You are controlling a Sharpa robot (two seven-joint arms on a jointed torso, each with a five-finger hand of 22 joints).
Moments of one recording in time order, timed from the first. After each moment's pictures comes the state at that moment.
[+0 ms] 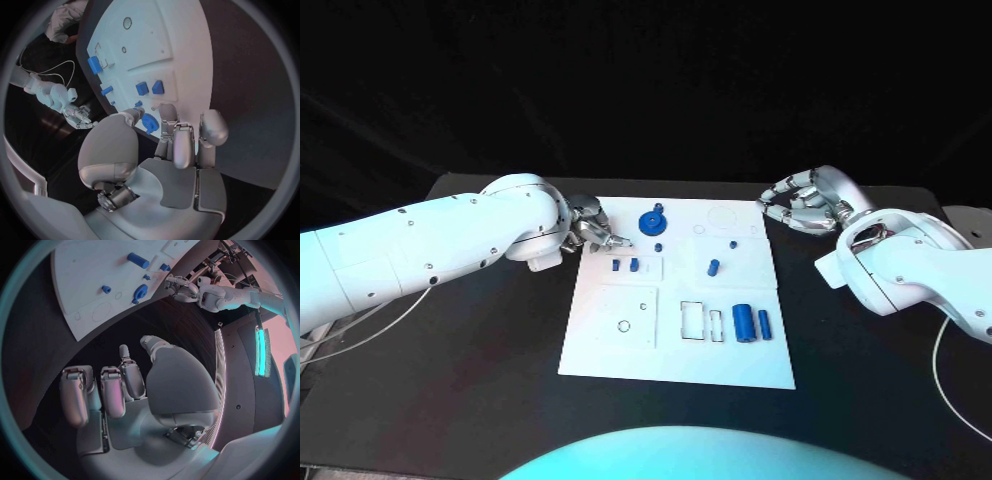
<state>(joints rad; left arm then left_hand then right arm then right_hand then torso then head) 1.25 -0.76 -0.04 1.41 -1.08 0.09 -0.50 0.99 -0.21 0.42 0.29 0.27 0.80 0.06 0.84 0.67 1.14 -0.01 0.98 0.66 1.47 -0.08 1.48 1.31 0.10 1.28 0.03 1.30 1.03 1.25 -0.96 -0.12 1.66 -0.96 -0.64 -0.16 1.25 -0.17 0.29 0.29 0.46 0.90 0.15 0.24 0.39 1.42 0.07 1.35 1.31 1.46 0.00 1.54 1.31 0.01 1.46 0.10 1.51 1.31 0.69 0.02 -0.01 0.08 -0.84</state>
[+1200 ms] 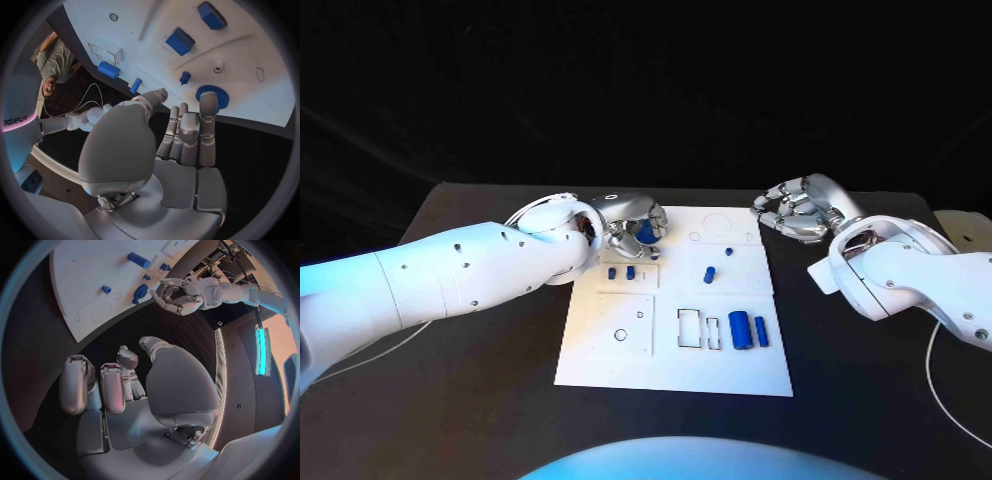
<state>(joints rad) 1.20 -0.63 -0.06 1.33 -1.45 -0.22 0.06 1.39 -0.27 0.51 0.11 0.20 0.76 0.15 0.43 0.33 0.87 0.11 0.42 0.20 1.34 0.03 1.28 0.92 0.17 1.11 0.12 1.07 0.71 1.25 -0.95 -0.13 1.65 -0.94 -0.64 -0.15 1.25 -0.17 0.34 0.28 0.46 0.88 0.15 0.26 0.39 1.23 0.06 1.02 1.12 1.47 -0.01 1.41 1.31 0.05 1.45 0.09 1.29 1.31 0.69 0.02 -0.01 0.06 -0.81</state>
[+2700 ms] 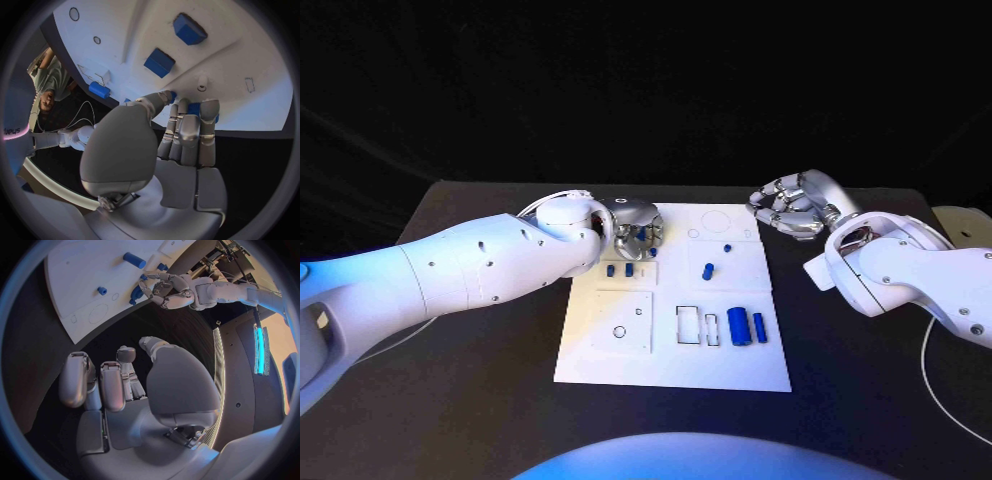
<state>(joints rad) 1.20 -0.55 -0.06 1.23 -1.58 -0.07 -0.01 1.41 -0.25 0.57 0.08 0.20 0.83 0.16 0.38 0.31 0.98 0.10 0.40 0.16 1.36 0.02 1.33 0.93 0.17 1.14 0.12 1.14 0.80 1.25 -0.95 -0.13 1.65 -0.94 -0.64 -0.14 1.25 -0.17 0.35 0.29 0.46 0.87 0.15 0.26 0.39 1.18 0.06 0.94 1.04 1.47 -0.01 1.38 1.29 0.07 1.42 0.09 1.23 1.31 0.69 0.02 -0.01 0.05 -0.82</state>
